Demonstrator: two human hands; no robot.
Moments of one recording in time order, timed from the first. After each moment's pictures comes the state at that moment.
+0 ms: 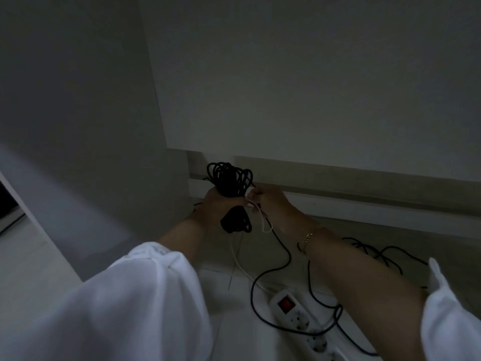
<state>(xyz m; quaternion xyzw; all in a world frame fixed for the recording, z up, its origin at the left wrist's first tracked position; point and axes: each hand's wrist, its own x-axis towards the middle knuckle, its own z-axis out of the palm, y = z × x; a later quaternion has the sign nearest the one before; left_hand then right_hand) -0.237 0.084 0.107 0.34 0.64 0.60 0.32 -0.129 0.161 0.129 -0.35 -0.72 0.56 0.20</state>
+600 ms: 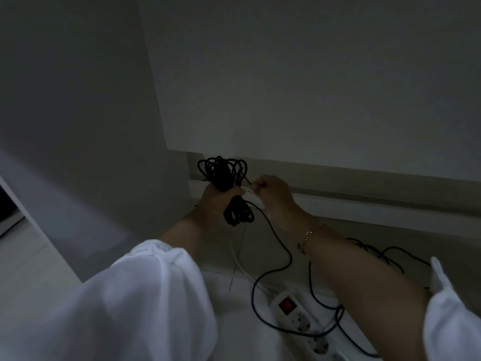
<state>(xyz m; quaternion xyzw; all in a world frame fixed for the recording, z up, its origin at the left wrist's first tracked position) -0.238 0.089 0.113 0.28 0.66 0.64 0.28 -0.132 0.168 0.132 -0.36 -0.80 0.39 0.27</state>
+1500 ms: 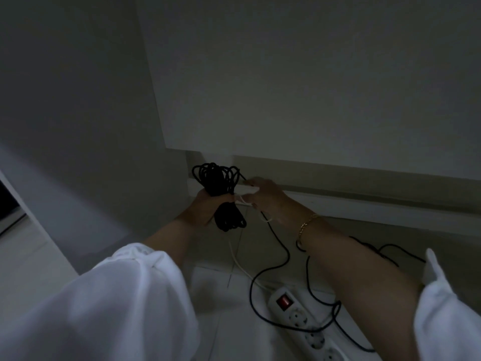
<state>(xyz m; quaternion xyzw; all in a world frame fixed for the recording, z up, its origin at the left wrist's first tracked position) -0.241 0.070 0.107 0.32 0.59 0.65 0.35 -0.124 0.159 0.142 -0.33 -0.80 0.48 0.16</state>
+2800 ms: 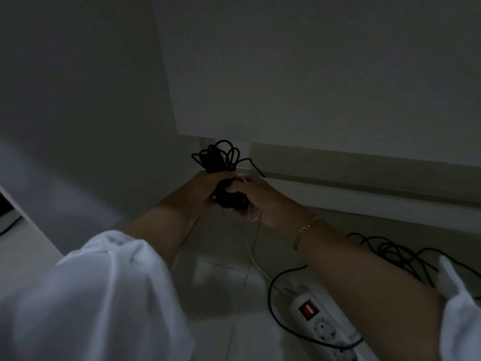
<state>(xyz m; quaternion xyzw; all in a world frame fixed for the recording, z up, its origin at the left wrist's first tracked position) -0.276 0.065 0.123 0.20 0.64 0.63 0.38 -0.179 0.145 0.111 -0.28 -0.63 0.72 0.12</state>
